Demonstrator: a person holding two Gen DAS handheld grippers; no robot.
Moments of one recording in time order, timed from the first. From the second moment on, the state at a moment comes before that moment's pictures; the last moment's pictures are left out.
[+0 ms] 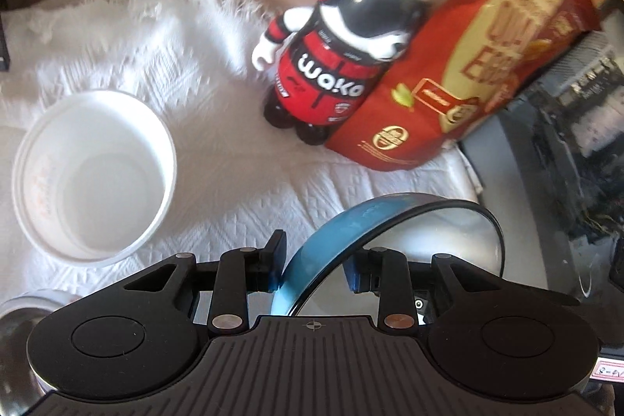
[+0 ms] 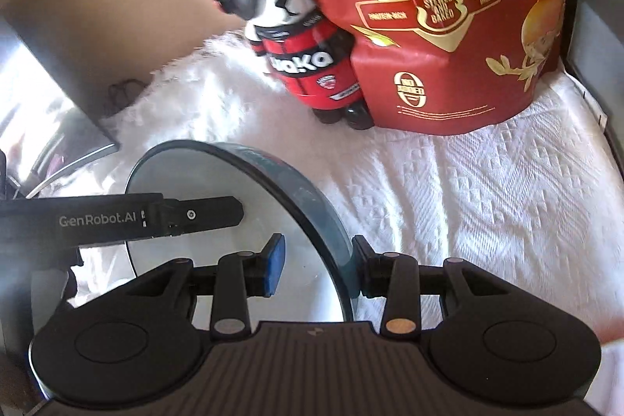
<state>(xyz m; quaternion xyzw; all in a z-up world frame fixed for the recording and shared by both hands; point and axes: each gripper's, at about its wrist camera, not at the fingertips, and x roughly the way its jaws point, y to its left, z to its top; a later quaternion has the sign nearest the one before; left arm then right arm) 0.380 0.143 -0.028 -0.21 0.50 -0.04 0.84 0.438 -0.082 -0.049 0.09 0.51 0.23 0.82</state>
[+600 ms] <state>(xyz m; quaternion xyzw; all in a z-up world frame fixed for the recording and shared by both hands) 0.292 0.108 -0.074 -0.19 0.57 -0.10 0.79 0.347 -0.109 -0.060 0.07 0.57 0.22 0.79</state>
